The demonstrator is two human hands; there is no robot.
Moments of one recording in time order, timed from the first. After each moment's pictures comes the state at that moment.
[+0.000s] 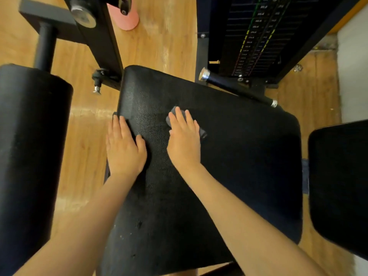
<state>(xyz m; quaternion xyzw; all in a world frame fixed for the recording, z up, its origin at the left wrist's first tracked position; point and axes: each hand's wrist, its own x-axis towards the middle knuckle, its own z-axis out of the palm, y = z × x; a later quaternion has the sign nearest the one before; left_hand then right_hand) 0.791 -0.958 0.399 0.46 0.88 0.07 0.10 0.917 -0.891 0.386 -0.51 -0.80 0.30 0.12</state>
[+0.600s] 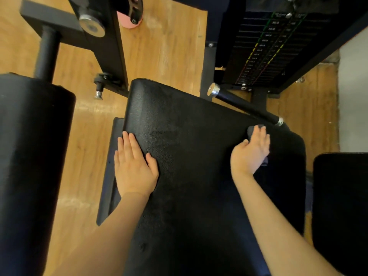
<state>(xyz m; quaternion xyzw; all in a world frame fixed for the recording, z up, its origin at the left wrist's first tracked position) 0.795 -0.958 0.392 0.44 0.89 0.03 0.10 0.999 -0.828 0.358 -0.80 -0.55 0.23 0.13</state>
